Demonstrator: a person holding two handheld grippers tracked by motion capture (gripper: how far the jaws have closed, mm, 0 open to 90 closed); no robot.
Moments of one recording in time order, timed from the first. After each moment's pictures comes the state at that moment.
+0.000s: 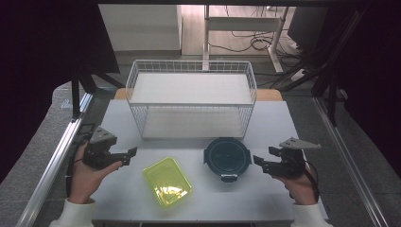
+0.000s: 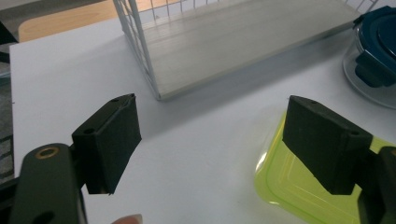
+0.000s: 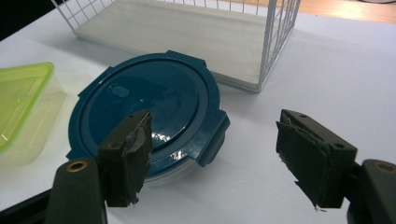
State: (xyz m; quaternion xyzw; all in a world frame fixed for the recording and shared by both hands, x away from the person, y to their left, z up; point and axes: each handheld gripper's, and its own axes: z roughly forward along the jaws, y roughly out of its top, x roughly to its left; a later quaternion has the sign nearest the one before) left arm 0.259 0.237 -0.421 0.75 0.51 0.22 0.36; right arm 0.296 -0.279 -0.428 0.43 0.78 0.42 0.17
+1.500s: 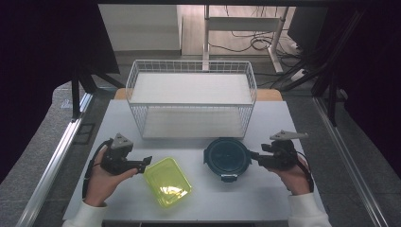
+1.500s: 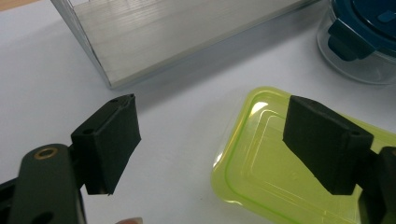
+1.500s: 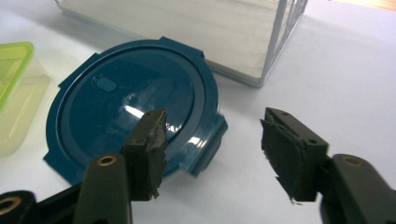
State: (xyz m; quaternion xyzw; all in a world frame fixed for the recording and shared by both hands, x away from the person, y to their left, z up) left arm 0.261 0.204 -0.441 0.78 0.49 0.18 0.35; right arm 0.323 -0.263 -0.426 0.43 0.81 0.37 0.15
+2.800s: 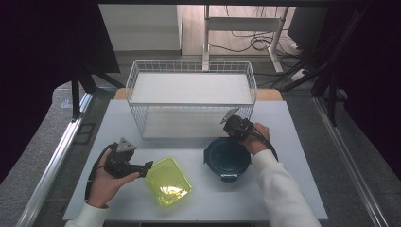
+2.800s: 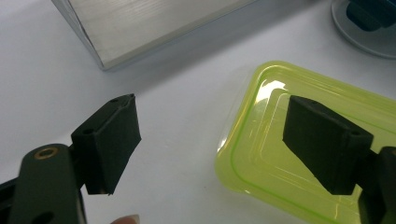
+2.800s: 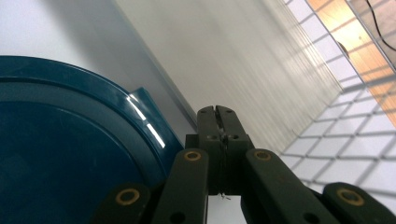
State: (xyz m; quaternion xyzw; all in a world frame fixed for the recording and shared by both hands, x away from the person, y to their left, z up) left arm 0.263 0.200 -0.460 0.79 0.48 0.17 0.33; right arm 0.424 -0.152 -0.451 0.22 0.93 0.18 0.22
